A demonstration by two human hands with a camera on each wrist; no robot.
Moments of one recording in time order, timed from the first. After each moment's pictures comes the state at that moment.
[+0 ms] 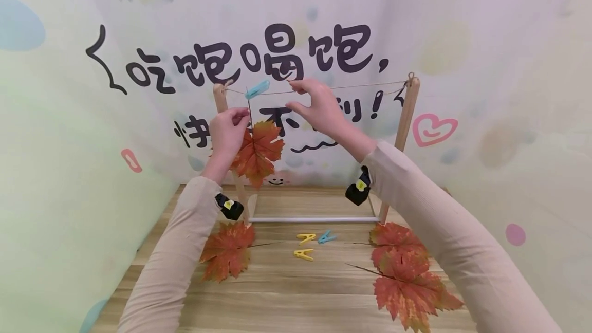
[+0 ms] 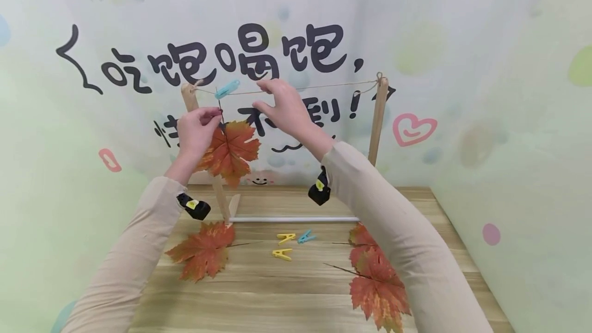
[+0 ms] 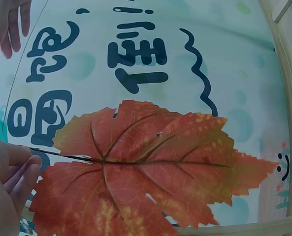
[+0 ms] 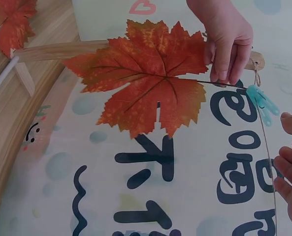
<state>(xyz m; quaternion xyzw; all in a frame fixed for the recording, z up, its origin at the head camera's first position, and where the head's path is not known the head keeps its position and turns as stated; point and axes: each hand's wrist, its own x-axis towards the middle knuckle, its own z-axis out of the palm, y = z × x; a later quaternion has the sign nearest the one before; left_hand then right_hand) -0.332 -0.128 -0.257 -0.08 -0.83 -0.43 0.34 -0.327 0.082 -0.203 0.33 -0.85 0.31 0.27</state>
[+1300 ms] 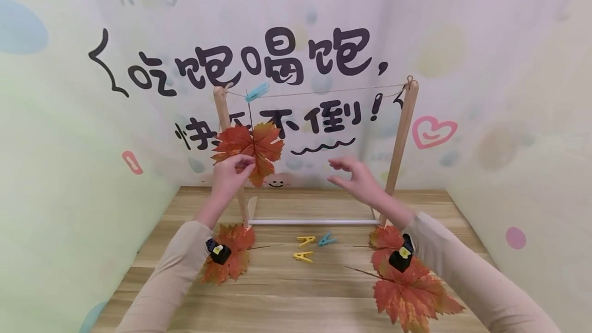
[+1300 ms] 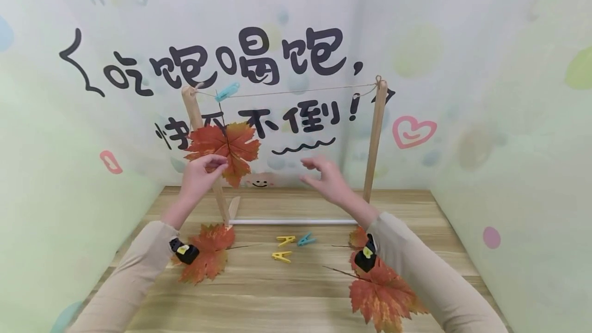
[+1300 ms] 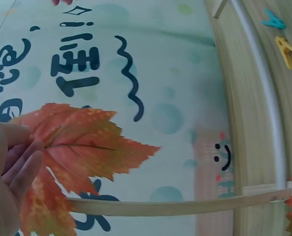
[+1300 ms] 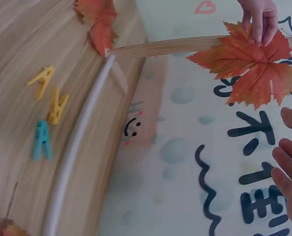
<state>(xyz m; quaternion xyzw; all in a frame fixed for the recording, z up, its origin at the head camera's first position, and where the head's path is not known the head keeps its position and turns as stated) -0.299 -0.143 -0.339 -0.16 -0.86 -0.40 0.29 -0.295 0.163 -0.340 0.31 -0.85 0.39 0.17</state>
